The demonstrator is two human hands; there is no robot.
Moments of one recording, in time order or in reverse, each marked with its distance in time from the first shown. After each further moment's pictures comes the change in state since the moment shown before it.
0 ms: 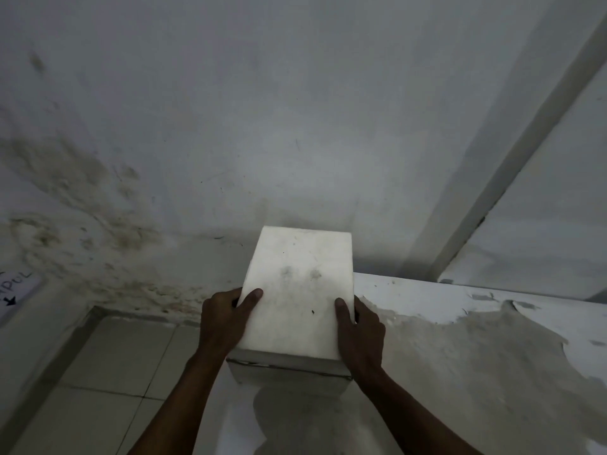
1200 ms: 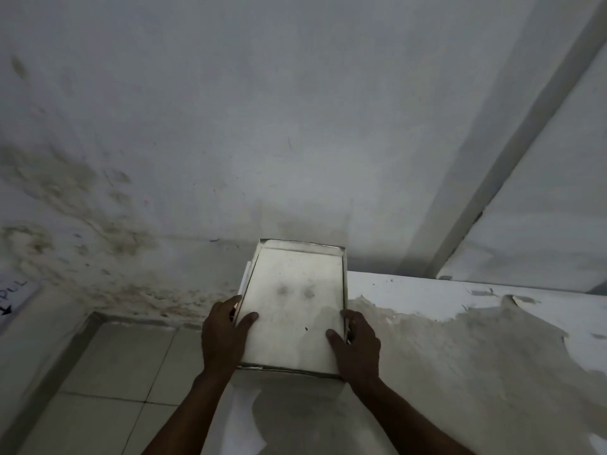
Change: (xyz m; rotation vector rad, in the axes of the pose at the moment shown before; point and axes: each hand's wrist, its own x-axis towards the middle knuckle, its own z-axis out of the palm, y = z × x) left_hand -0.008 -0.029 0.030 0.050 0.126 -0.043; right_hand -0.002 0.034 0.003 0.031 -0.109 0.100
